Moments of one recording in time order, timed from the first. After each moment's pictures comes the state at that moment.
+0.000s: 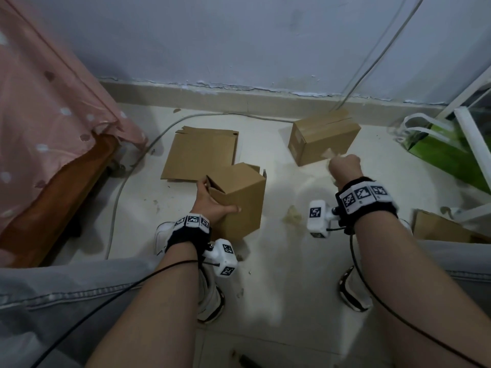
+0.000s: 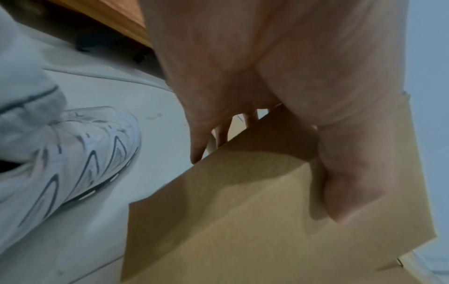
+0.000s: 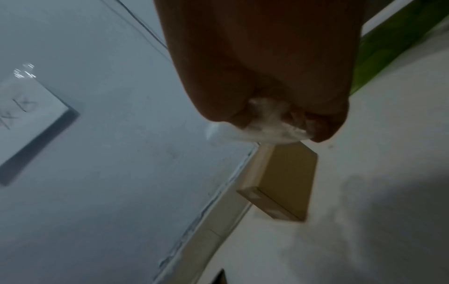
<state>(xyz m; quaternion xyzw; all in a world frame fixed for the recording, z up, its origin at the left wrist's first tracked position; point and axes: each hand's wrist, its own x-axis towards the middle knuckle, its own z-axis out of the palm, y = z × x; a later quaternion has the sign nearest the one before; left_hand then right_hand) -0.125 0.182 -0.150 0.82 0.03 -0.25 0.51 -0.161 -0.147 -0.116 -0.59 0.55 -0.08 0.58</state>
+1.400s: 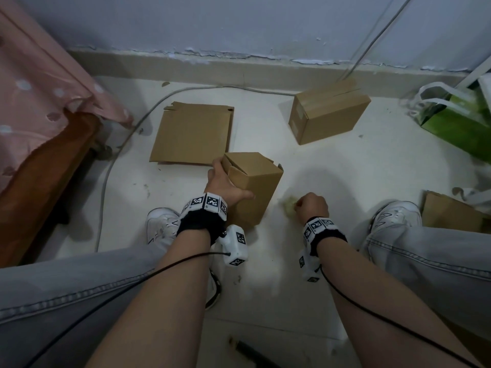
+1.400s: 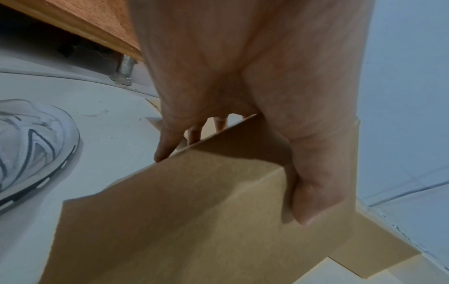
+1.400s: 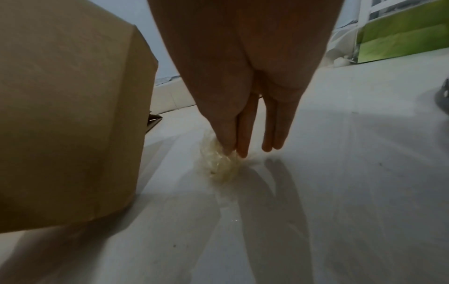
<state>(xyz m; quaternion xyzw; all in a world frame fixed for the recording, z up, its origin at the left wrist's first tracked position) -0.127 0.130 -0.151 0.89 0.00 -0.26 0.38 -0.223 -0.079 -0.251 -0.87 0.38 0.16 0.26</state>
